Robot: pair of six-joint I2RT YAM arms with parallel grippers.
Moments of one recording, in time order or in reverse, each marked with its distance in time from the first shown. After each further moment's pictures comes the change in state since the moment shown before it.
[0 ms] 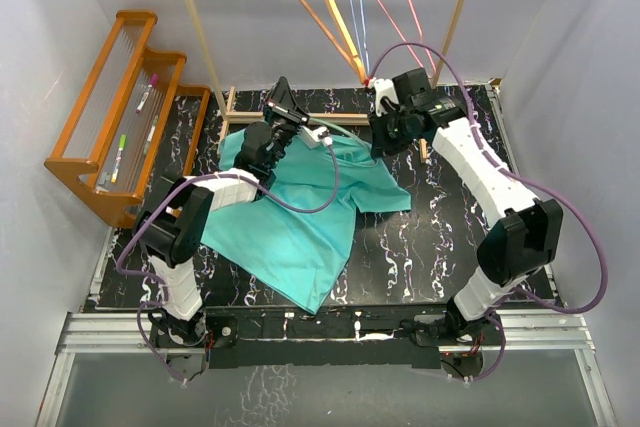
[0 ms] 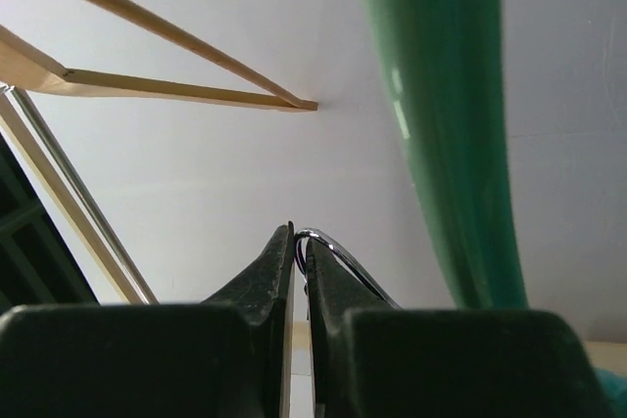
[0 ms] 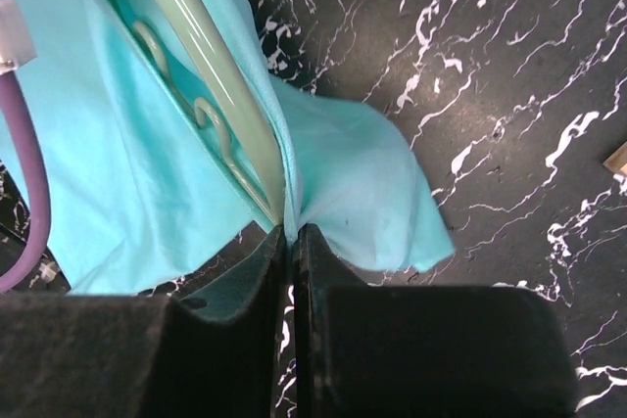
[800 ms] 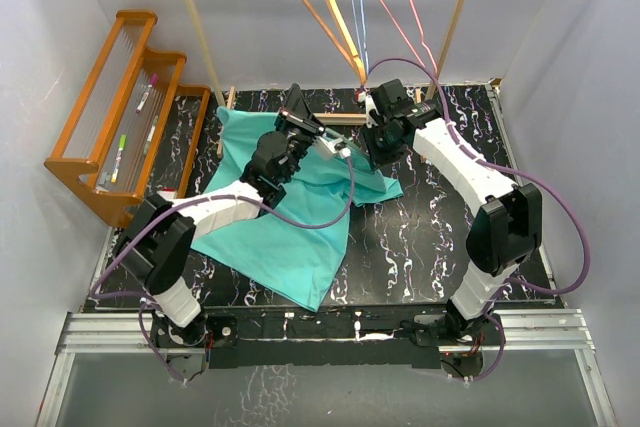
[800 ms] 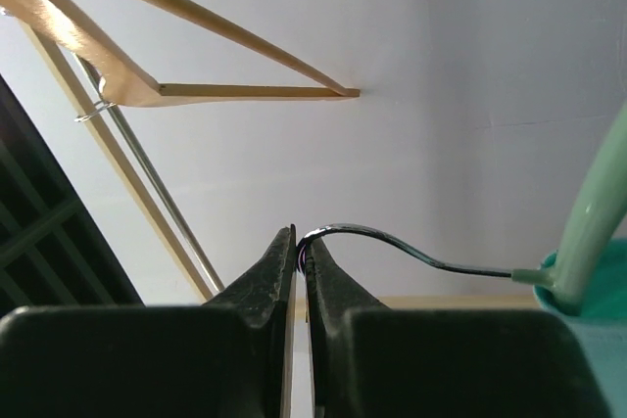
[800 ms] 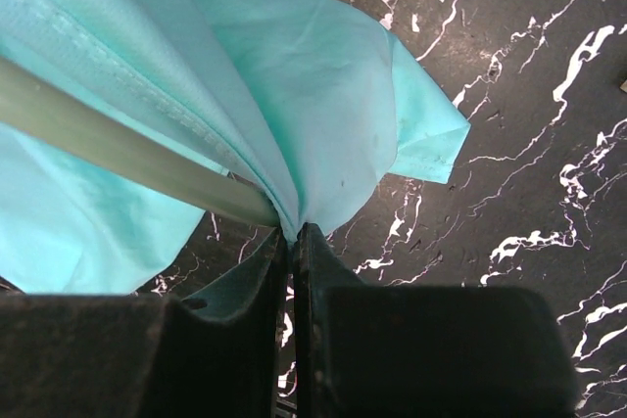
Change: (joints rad) left arm -0.175 -0.179 -0.037 -0.187 -0.206 0.063; right arm 0.083 0.103 -0.015 -0.039 0.205 0.117
